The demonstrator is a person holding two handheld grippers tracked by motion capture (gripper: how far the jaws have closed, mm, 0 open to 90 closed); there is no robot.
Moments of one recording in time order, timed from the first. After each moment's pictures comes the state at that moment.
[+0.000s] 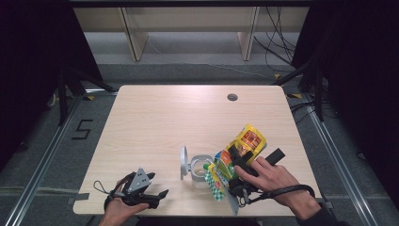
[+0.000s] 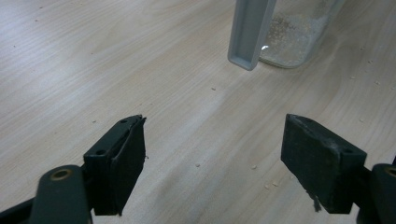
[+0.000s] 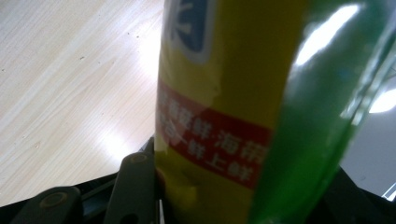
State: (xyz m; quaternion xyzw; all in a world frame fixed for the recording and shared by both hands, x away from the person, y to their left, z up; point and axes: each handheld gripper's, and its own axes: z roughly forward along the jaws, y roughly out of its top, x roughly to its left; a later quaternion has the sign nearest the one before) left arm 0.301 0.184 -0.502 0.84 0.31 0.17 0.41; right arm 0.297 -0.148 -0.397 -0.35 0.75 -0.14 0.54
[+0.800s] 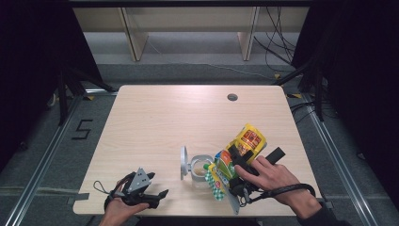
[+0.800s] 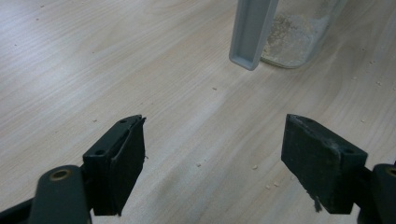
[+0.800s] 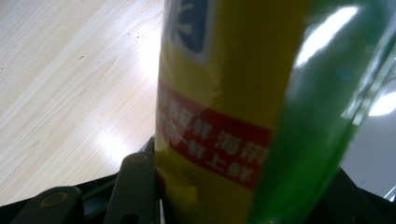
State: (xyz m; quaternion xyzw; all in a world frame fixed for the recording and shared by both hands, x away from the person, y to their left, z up) left arm 0.300 0.182 -0.504 0.83 0.33 0.17 0.41; right arm 0.298 -0.149 -0.396 -0.36 0.75 -0.14 0.54
